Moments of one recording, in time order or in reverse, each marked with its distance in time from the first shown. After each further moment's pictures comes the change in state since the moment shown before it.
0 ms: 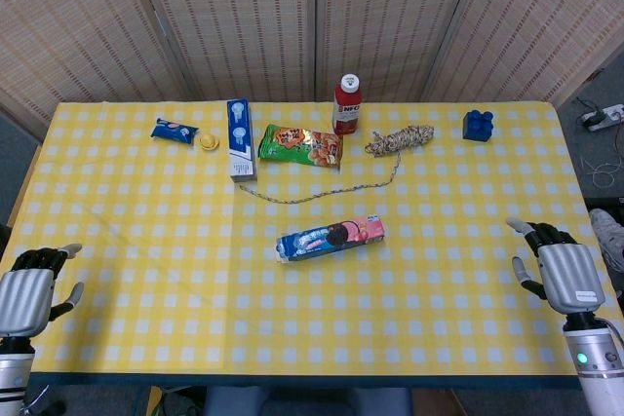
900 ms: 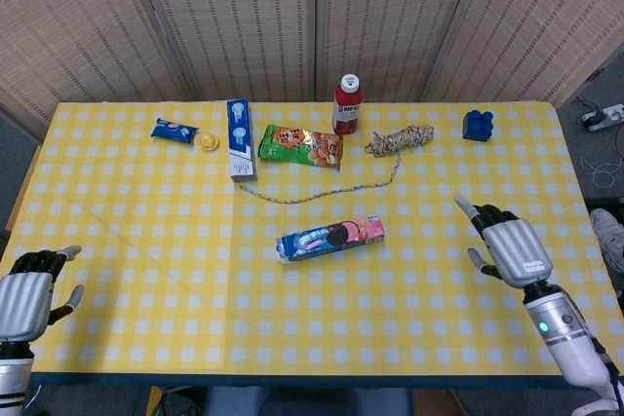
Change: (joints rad) left arm 0.016 0.007 0.007 -0.029 0.017 0.025 0.010; right arm 0.191 0.050 0.037 -0.095 0.016 -0.265 -0.118
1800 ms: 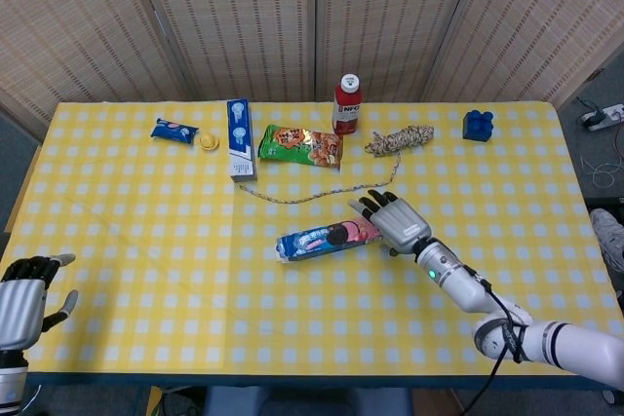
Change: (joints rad) left arm 0.030 0.008 0.009 -0.020 0.011 0.034 0.002; right arm 0.444 -0.300 0.037 0.233 0.285 -0.465 -0.210
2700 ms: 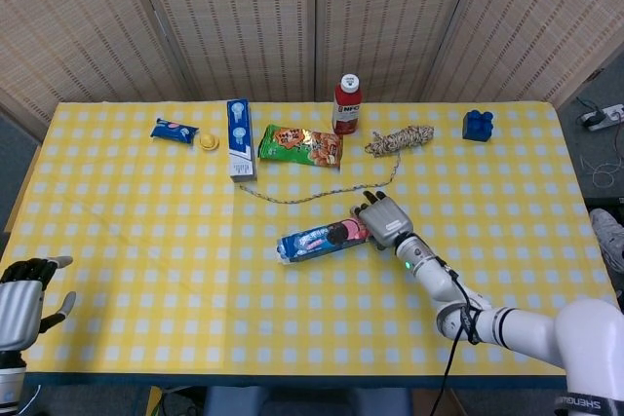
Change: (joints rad) left arm 0.006 -0.009 -0.004 0.027 -0.011 -0.010 -0.032; right arm 0.112 -0.210 -0.062 0.251 0.192 0.013 -0.095
